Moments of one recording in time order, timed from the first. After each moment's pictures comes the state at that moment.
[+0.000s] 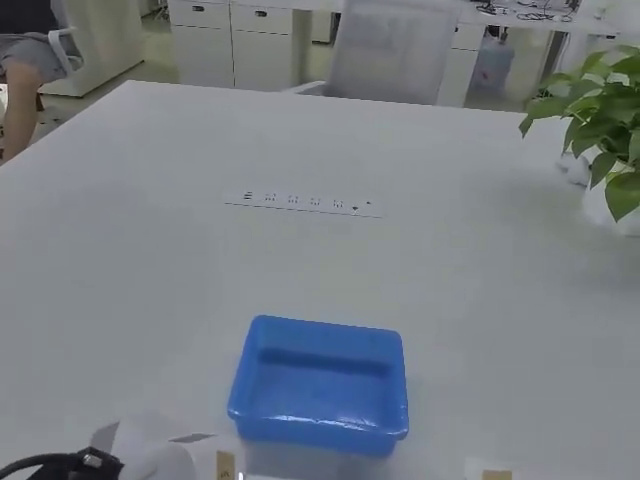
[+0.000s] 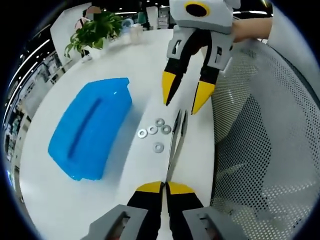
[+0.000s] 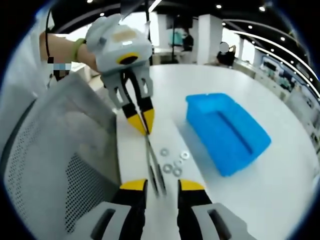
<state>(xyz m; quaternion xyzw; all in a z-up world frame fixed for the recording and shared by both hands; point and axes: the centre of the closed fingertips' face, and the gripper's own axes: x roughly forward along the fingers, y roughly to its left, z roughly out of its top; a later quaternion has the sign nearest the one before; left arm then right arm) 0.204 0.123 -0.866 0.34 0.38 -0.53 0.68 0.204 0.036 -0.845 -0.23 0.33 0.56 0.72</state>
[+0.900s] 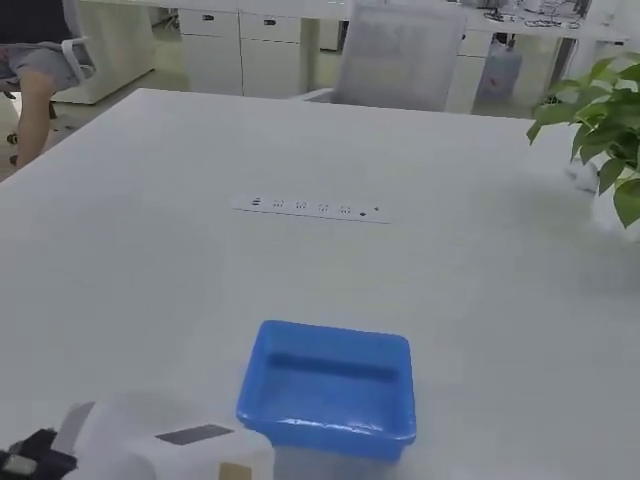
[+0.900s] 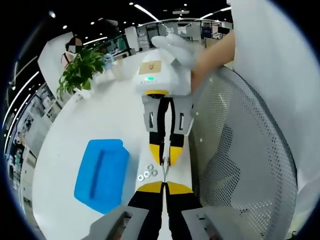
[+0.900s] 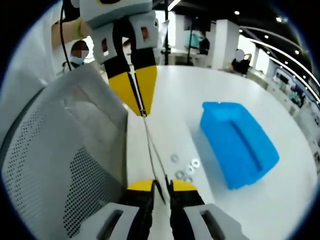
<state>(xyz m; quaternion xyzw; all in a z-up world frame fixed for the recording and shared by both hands) 0.179 0.081 -0.772 0.36 0.28 -0.58 0.68 0.192 0.048 -0.840 -0.26 0.30 0.61 0.69</state>
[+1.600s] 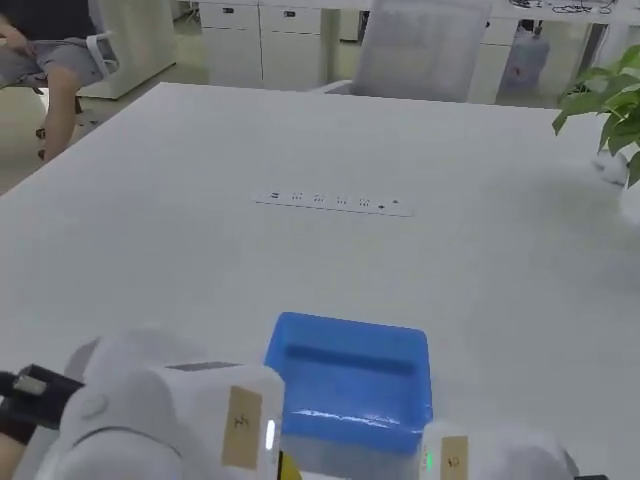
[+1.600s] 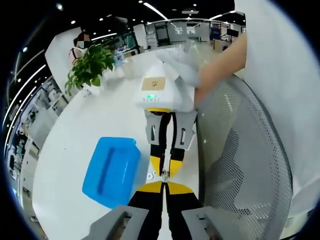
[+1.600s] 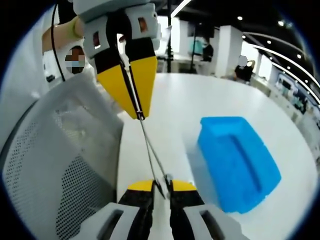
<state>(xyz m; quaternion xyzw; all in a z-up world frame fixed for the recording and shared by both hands) 0.201 0.087 -0.757 0.34 0.30 -0.56 0.70 0.212 0.076 -0.836 -0.24 0.28 0.62 0.69</state>
